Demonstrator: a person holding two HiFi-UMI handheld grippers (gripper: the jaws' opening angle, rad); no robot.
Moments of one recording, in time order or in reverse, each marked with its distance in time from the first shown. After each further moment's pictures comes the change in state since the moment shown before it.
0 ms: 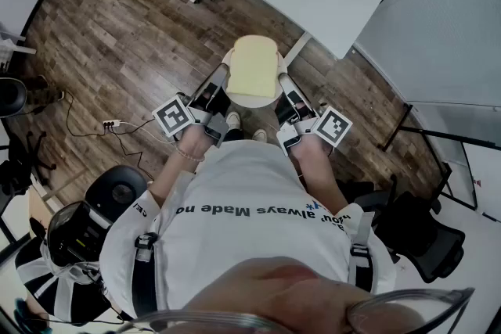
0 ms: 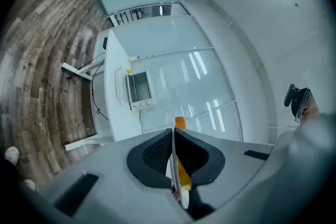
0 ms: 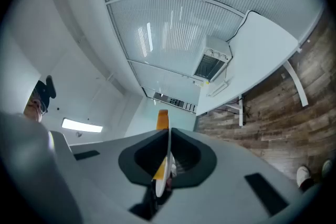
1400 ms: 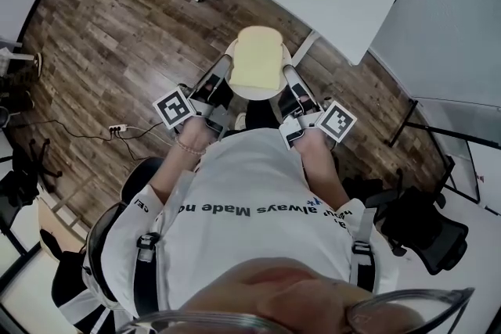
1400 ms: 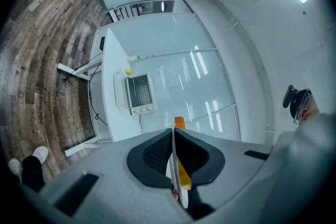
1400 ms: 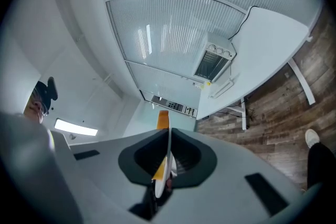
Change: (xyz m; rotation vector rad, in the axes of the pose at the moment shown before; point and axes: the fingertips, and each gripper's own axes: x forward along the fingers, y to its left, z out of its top) left arm 0.014 0.033 0.097 -0.018 0.043 -0.017; right arm 0.098 -0.003 -0.008 -0.006 -0.048 -0.020
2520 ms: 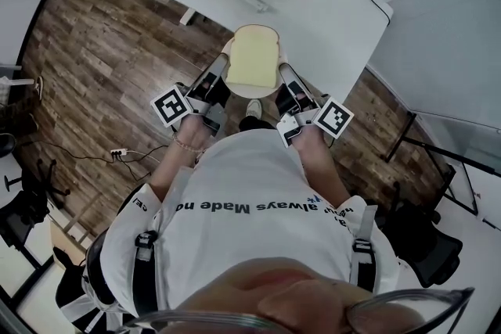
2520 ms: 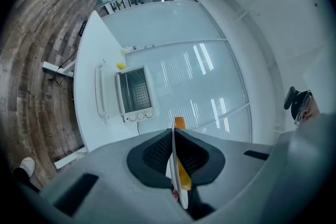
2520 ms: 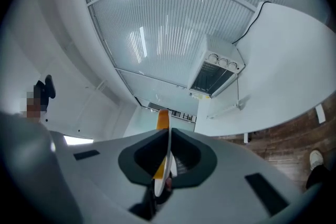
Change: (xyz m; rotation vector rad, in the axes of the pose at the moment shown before) left arm 0.214 0.035 0.061 0.026 0.038 0.021; right arm 0.102 -0.070 0.182 0.023 -0.011 -0.005
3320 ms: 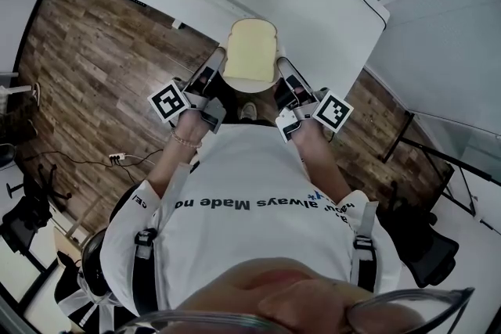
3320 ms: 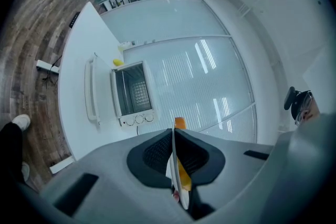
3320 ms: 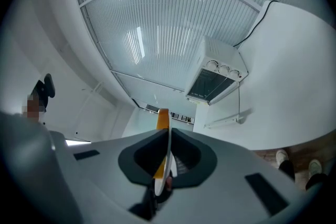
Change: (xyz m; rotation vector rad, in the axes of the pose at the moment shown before) left arm 0.087 0.018 0.018 -0.002 0.008 0.009; right arm 0.034 -0.032 0.073 0.015 0.003 -0.015
